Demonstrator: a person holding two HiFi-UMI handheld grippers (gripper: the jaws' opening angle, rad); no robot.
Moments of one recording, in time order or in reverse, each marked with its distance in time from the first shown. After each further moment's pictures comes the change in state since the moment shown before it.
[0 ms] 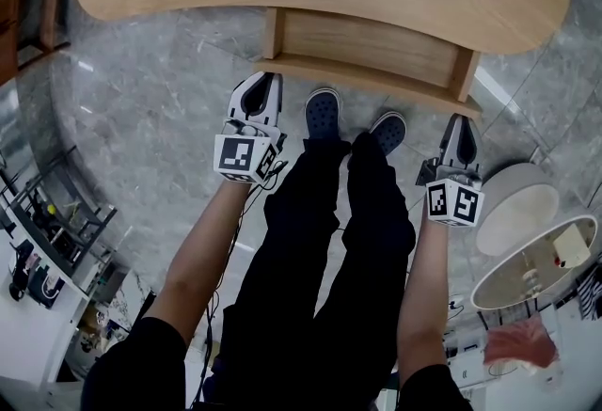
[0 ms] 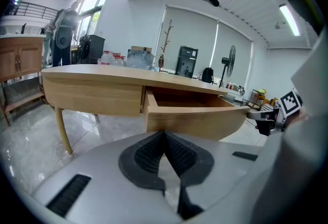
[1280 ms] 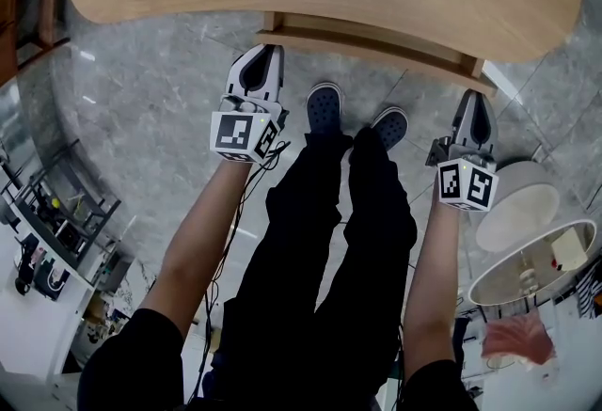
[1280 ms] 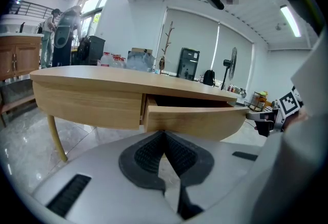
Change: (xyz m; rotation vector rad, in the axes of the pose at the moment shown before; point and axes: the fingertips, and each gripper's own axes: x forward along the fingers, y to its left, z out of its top) left arm 0.046 0.011 0.031 -0.004 -0.029 0.000; right arm 0.050 -0.014 0.030 -0.005 -0.022 0.002
